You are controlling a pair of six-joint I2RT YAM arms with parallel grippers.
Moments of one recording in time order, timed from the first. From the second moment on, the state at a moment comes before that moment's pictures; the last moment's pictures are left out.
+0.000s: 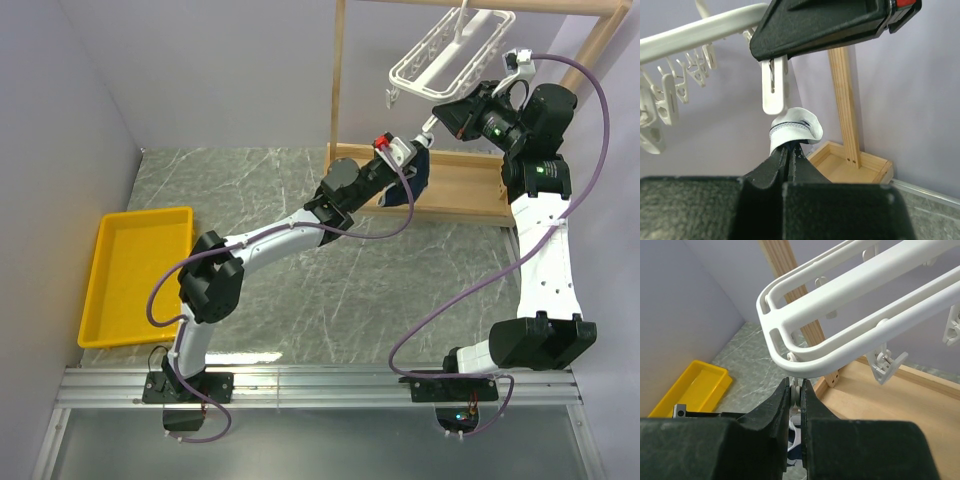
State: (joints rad) left arm -0.90 2.04 1.75 0.70 0.07 0.21; right arm -0.09 1.42 1.71 -0.32 -0.68 0.31
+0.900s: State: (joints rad) left arm -0.90 2.09 1.84 0.74 0.08 0.25; right arm -0.09 1.42 1.71 -0.32 -0.70 0.31
